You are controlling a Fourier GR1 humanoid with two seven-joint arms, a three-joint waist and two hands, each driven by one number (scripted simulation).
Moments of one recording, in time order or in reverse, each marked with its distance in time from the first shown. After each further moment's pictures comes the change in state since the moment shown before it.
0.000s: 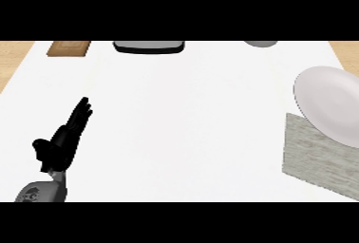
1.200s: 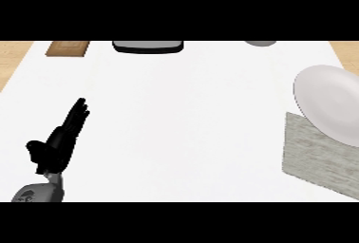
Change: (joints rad) left arm 0.016 -0.001 0.022 -0.027 0.001 -0.020 0.015; right arm -0.148 0.007 -0.366 0.381 -0.329 0.011 -0.114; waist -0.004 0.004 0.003
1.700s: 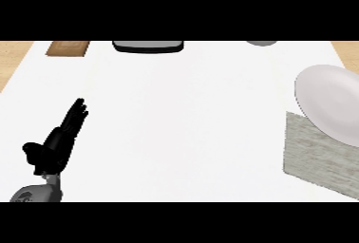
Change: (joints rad) left arm 0.009 0.003 0.006 -0.014 0.005 -0.014 -0.004; right arm 0.224 -0.162 -0.123 0.084 -0.126 0.306 -0.197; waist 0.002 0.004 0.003
